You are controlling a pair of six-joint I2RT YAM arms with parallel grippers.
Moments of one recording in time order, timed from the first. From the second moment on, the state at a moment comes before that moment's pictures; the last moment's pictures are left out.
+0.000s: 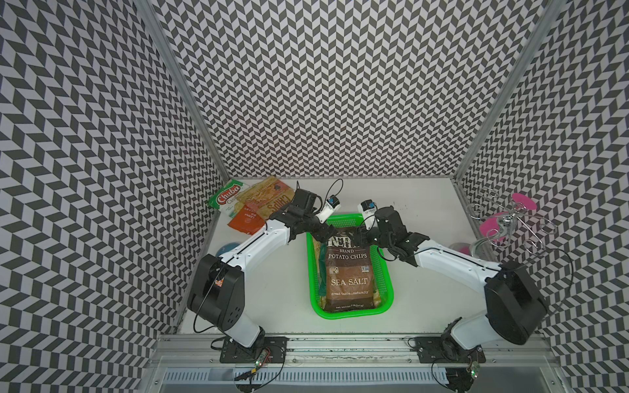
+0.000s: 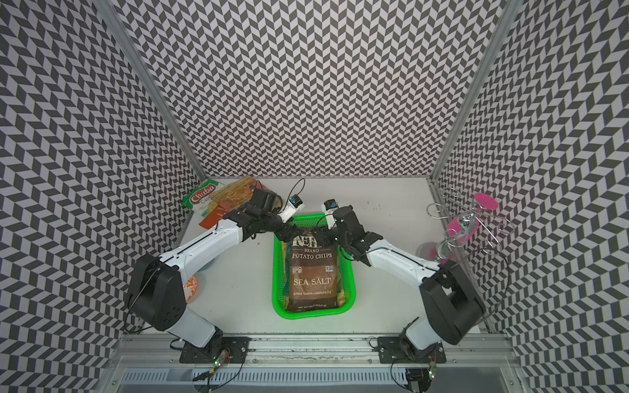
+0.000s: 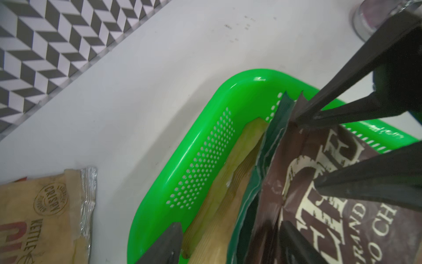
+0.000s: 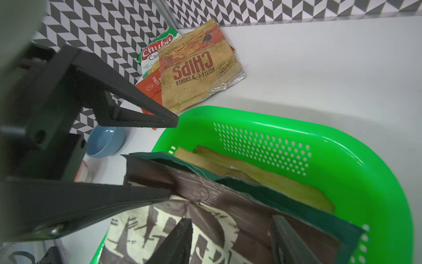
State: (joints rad) left arm -0.46 1.60 1.21 -0.45 0.32 0.35; right arm 0.63 1.55 0.97 -0.01 -0.18 0.34
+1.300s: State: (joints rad) left arm -0.37 1.52 1.42 -0.55 0.36 0.36; right arm 0.63 1.37 1.09 -0.05 -0.18 0.32
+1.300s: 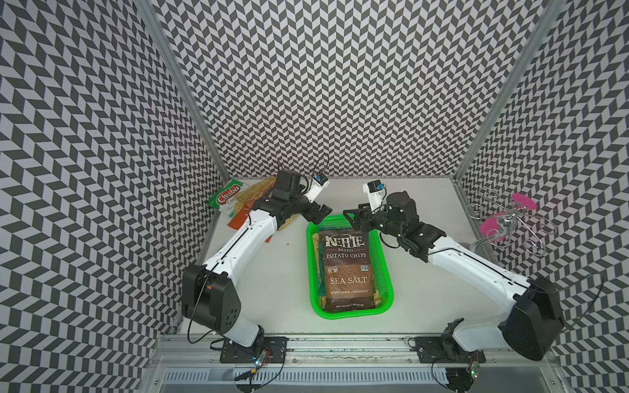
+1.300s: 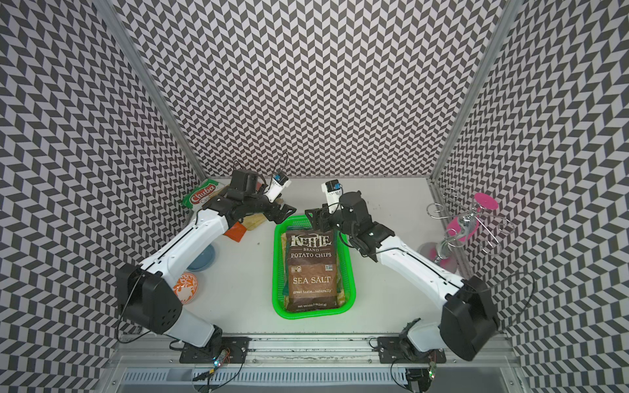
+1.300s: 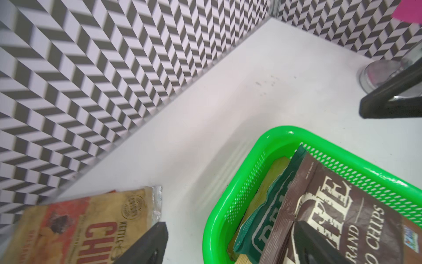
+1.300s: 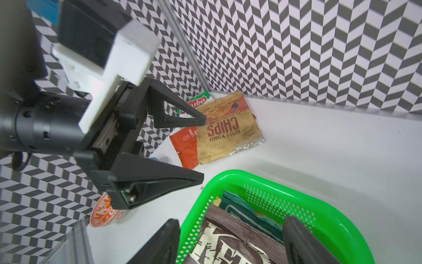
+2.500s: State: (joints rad) left arm 0.08 1.99 1.43 -0.32 0.21 -0.11; right arm 0.59 1.12 0.79 -0.05 -0.06 0.36
